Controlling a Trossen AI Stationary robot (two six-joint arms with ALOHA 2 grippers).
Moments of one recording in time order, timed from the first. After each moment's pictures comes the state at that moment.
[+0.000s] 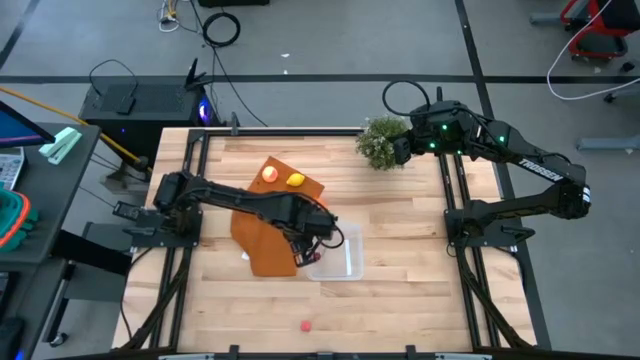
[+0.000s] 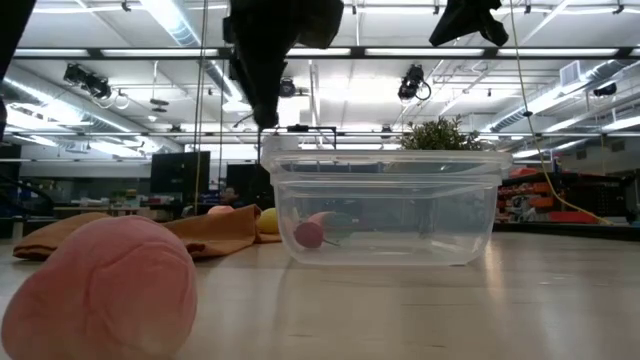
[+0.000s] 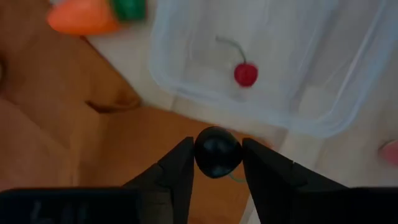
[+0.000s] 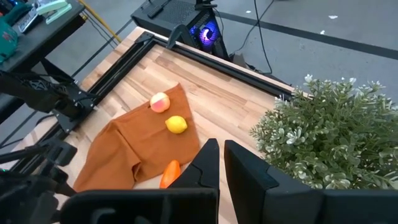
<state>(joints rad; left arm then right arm) -0.17 1.93 1.72 -1.18 -0.06 -0.48 -0.39 1.05 1.30 -0.84 0.12 0.53</state>
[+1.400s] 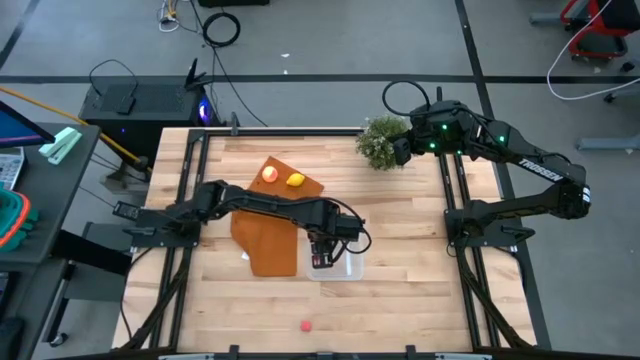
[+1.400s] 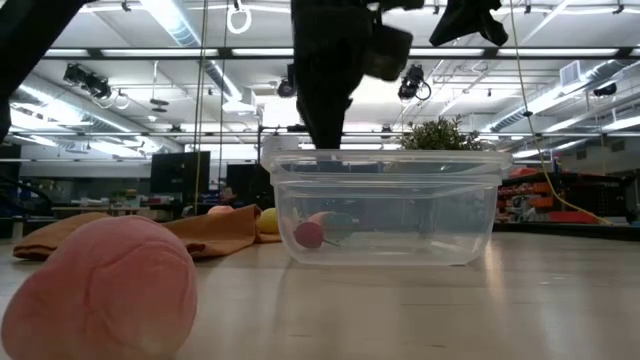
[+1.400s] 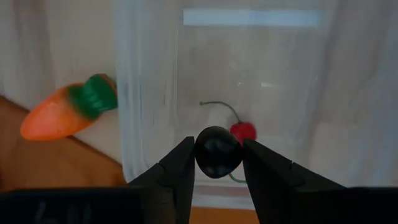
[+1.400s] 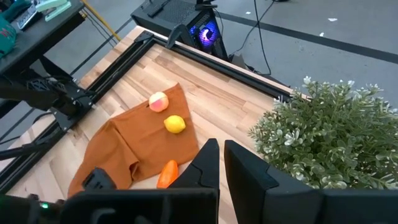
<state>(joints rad) -0.13 2.22 2.02 -1.22 -0.04 -0.19 -0.39 1.05 1.30 -0.84 0.12 0.52</state>
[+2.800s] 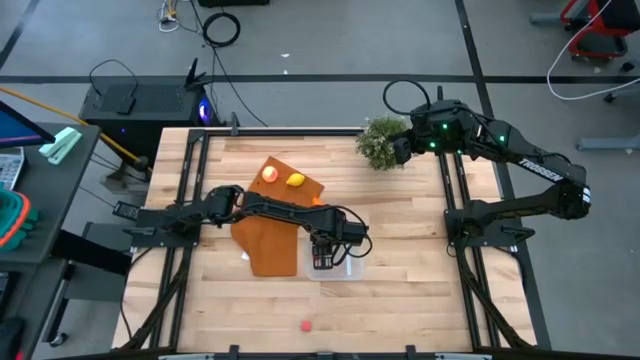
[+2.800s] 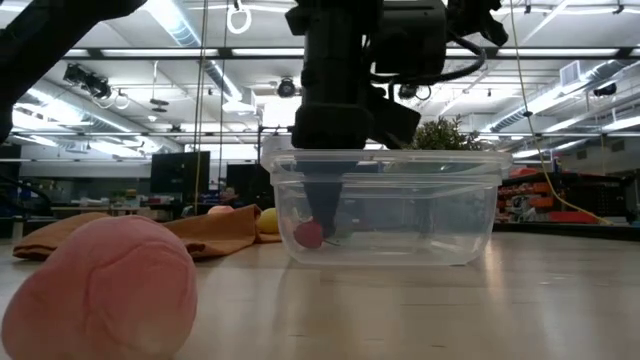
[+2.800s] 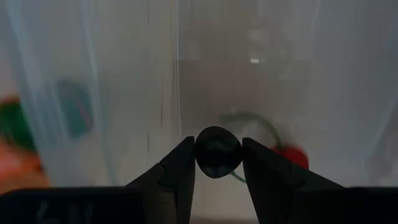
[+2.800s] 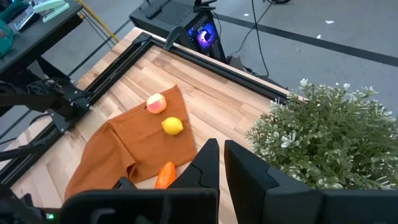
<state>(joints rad) -0.12 2.36 2.00 -1.18 -0.05 -0.14 -0.40 1.05 1.30 -0.84 0.12 0.51</state>
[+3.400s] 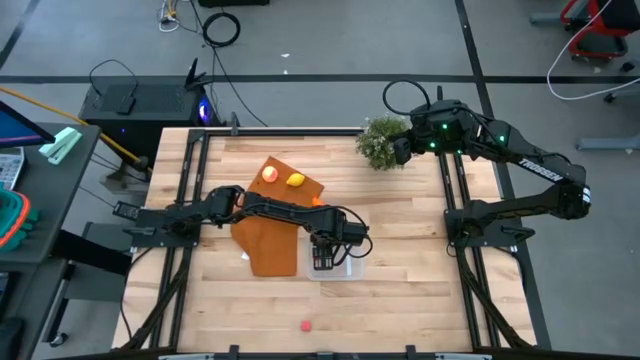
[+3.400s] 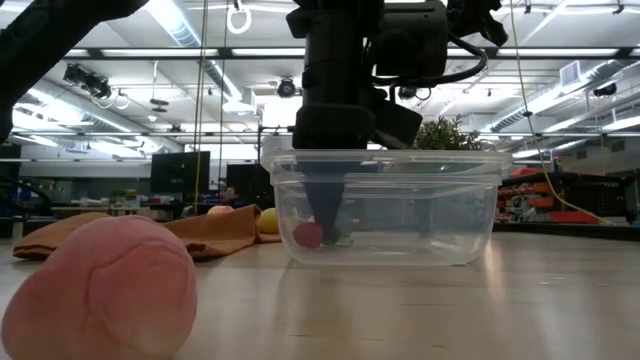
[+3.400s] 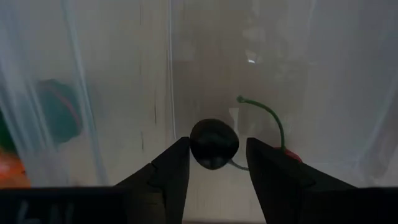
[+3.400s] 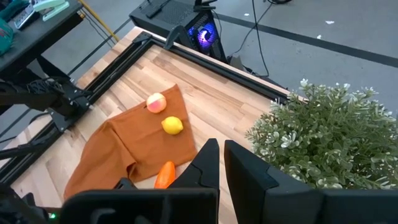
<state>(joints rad) -0.12 2.37 2.00 -1.18 -0.03 -0.14 -0.40 1.05 1.30 -0.84 0.12 0.50</state>
